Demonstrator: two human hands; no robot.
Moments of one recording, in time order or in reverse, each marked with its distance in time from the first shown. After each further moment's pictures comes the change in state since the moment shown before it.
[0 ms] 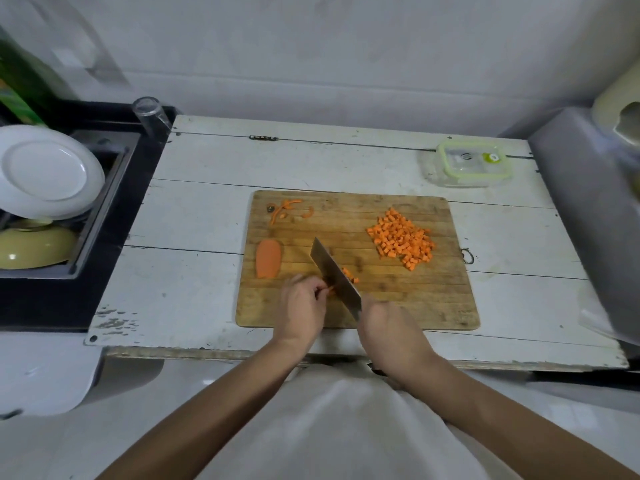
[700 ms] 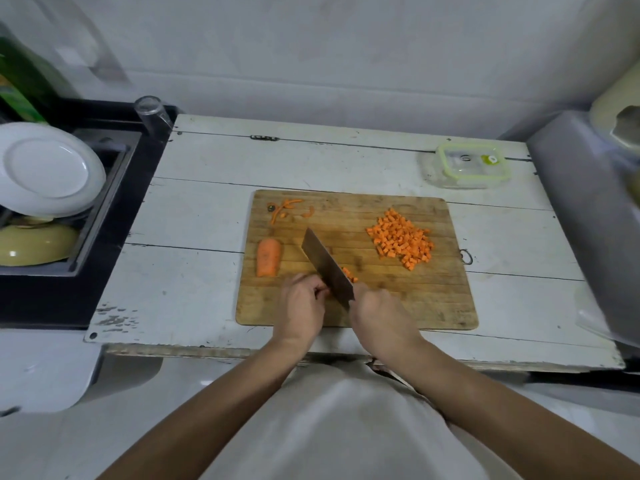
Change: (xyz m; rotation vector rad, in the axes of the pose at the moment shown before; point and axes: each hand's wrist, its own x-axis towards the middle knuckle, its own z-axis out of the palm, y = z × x) left_hand -0.003 0.000 0.000 -0.010 0.027 0.016; right_hand 0.011 -0.010 -0.004 0.065 0.044 0.002
